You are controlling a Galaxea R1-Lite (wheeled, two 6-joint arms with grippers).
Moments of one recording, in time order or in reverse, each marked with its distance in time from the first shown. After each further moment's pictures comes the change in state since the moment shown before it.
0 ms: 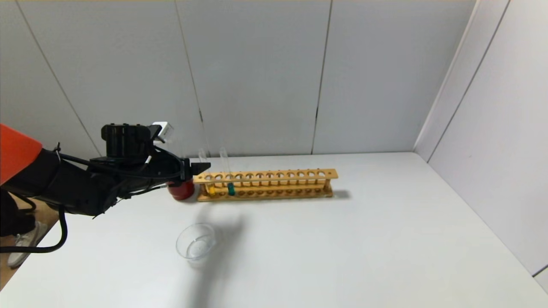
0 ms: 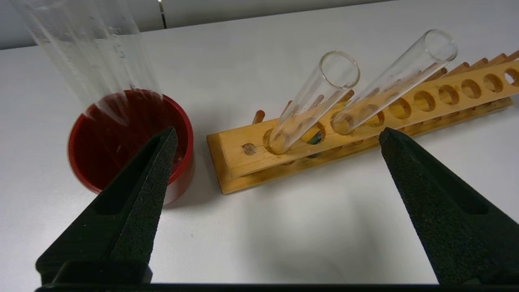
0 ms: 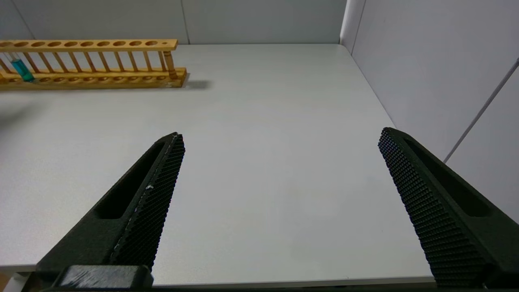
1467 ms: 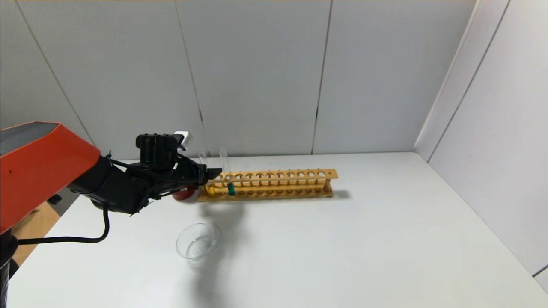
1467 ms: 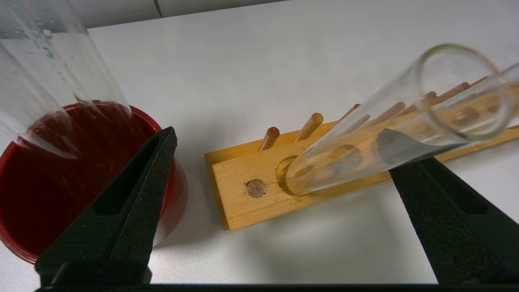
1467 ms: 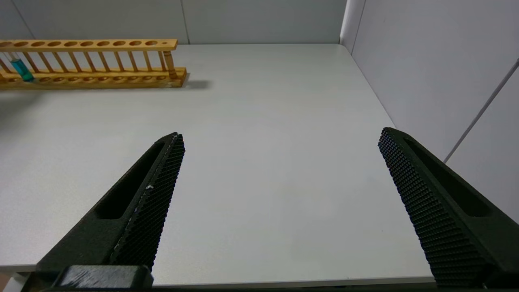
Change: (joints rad) left arm -0.051 0.185 -0.115 -0.051 0.092 0.012; right arm 0.000 0.000 0.000 0.000 0.000 0.000
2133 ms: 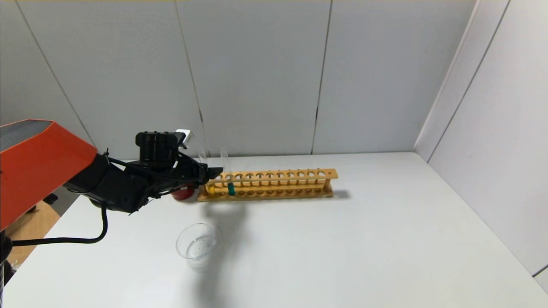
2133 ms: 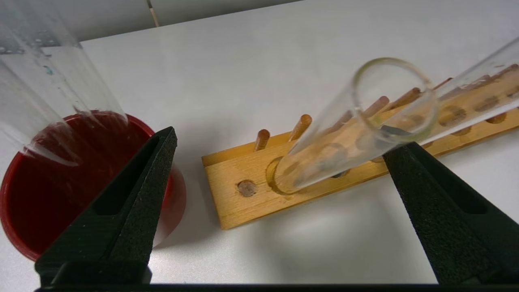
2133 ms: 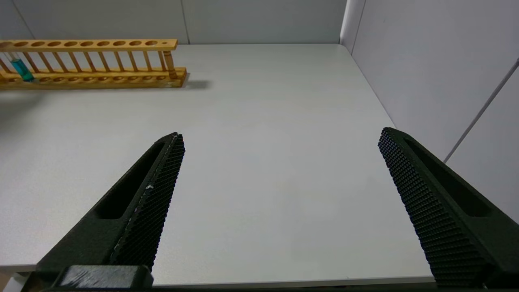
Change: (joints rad) left arm -0.008 -0.020 -0.002 0.020 0.000 0.032; right arm 0.000 0.000 0.000 0.000 0.000 0.000
